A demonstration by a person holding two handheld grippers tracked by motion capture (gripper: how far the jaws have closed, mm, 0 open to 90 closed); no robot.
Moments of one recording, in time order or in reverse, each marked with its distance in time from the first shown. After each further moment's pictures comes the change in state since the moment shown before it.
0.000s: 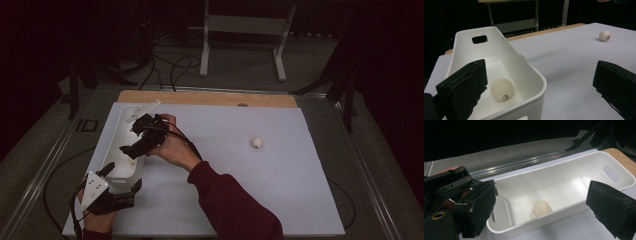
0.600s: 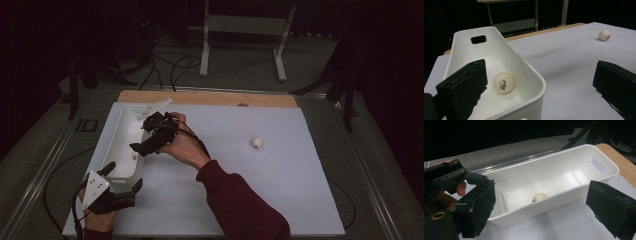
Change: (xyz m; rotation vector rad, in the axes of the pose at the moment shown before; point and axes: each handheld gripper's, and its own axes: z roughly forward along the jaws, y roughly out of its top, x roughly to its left) left arm 0.000 0.000 0.002 0.002 -0.003 0.000; right arm -0.014 -0.012 -0.017 0.002 -0.019 0.012
